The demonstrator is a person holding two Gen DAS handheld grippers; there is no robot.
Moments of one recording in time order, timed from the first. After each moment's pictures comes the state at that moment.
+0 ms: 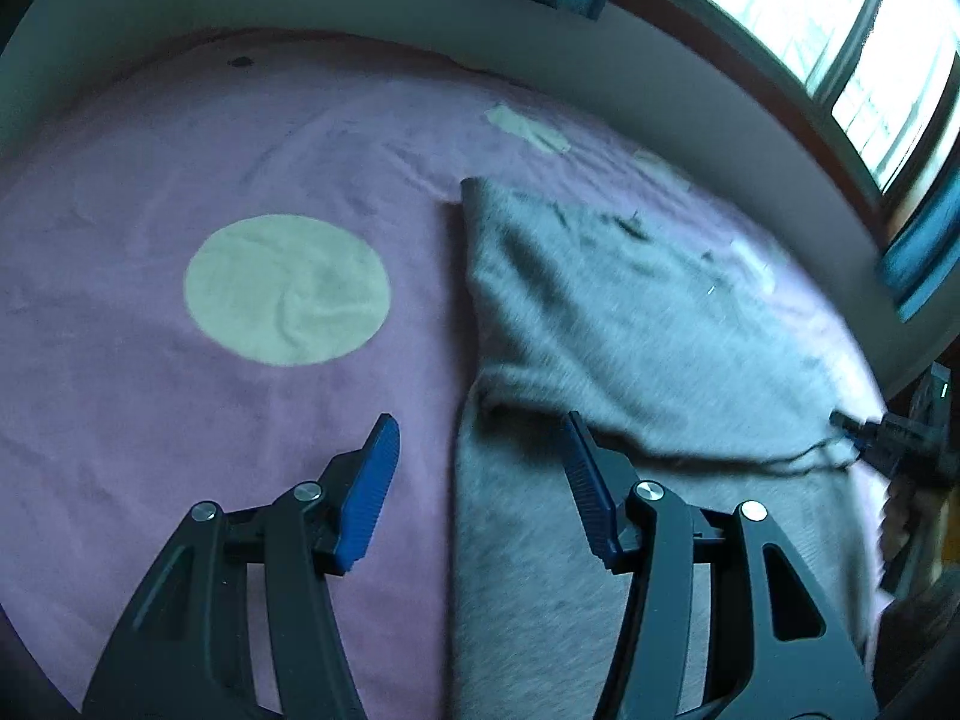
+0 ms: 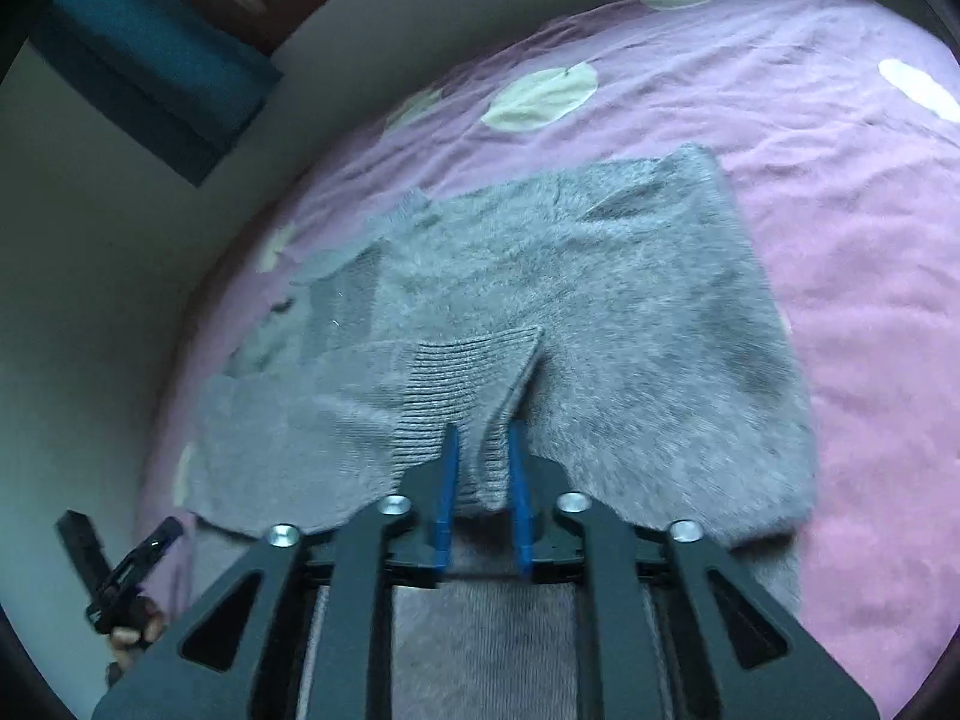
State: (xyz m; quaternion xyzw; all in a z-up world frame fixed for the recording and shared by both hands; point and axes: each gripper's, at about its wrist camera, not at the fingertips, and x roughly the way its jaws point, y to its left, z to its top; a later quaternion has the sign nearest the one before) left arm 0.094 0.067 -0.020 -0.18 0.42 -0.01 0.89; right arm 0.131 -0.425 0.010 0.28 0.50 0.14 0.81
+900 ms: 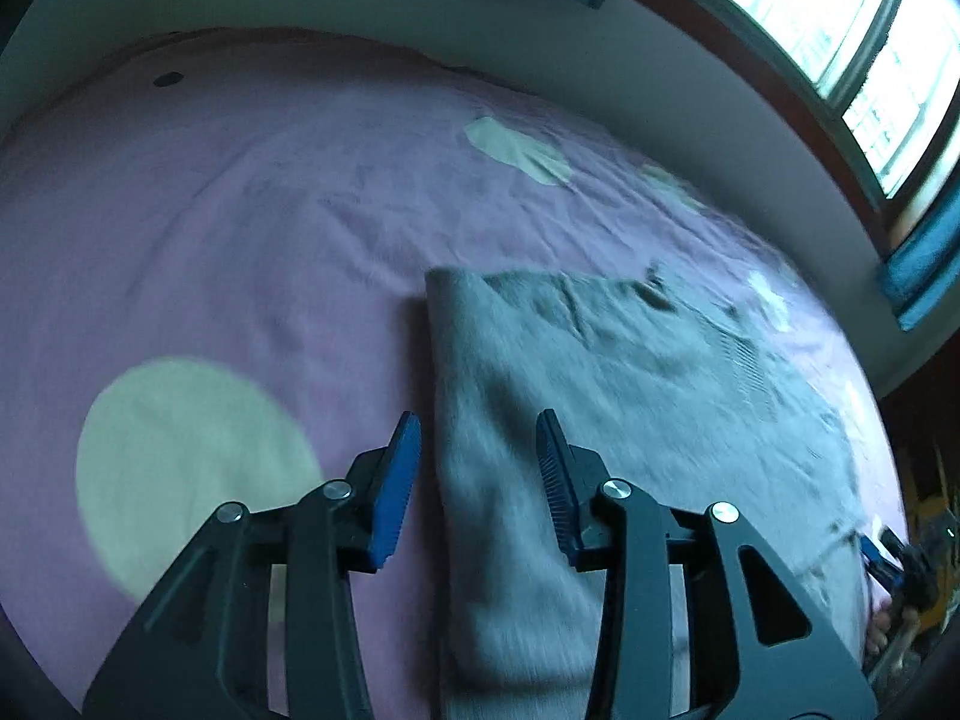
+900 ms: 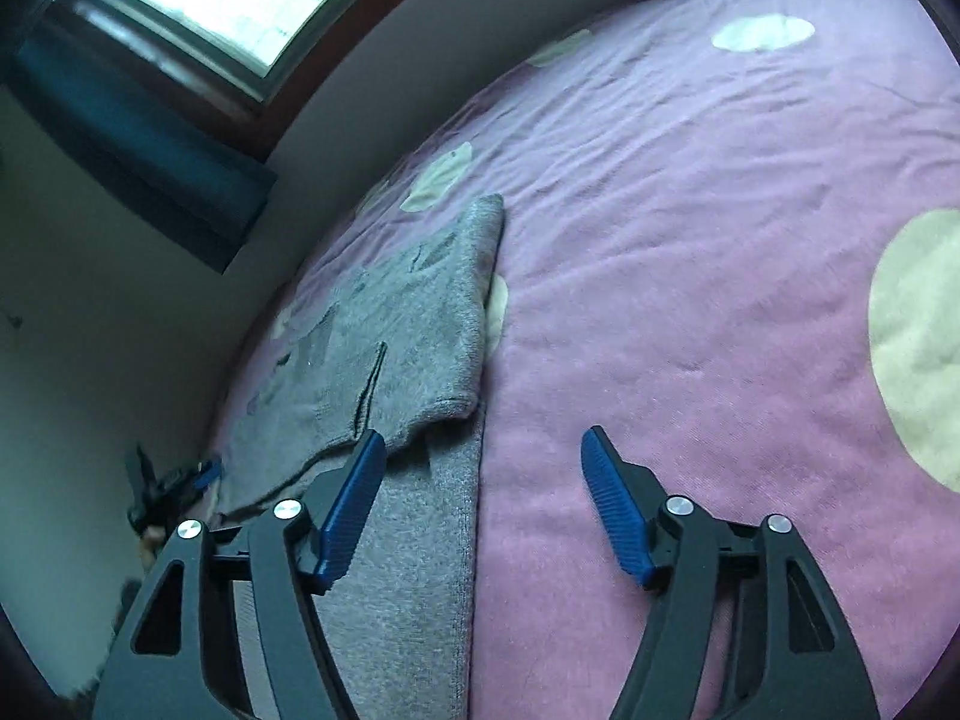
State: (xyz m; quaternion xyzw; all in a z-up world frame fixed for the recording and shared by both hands) left arm 0.211 0.076 -0.032 -0.17 0.43 -0.02 0.89; right arm 0.056 -0.535 -0.013 0.33 0.43 0.13 0.83
